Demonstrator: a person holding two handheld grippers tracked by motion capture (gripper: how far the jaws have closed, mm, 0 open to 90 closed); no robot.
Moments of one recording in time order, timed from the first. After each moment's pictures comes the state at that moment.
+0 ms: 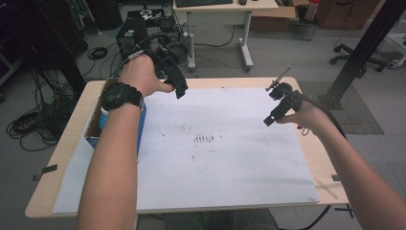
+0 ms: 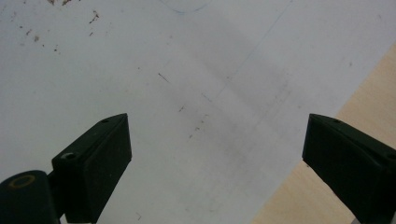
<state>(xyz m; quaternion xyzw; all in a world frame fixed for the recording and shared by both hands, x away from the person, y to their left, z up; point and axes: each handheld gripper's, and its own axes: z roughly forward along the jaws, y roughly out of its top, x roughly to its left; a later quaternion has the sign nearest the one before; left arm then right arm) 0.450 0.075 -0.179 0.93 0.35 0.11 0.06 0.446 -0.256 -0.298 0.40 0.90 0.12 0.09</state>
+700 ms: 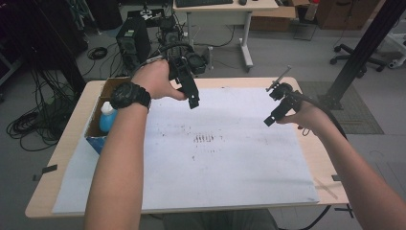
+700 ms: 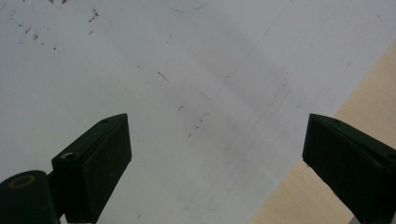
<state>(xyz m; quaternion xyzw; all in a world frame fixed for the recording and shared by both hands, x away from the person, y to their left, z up) 0.439 0.038 -0.191 0.97 0.22 0.07 0.07 0.445 -0.257 -0.297 0.40 0.90 0.12 0.09</state>
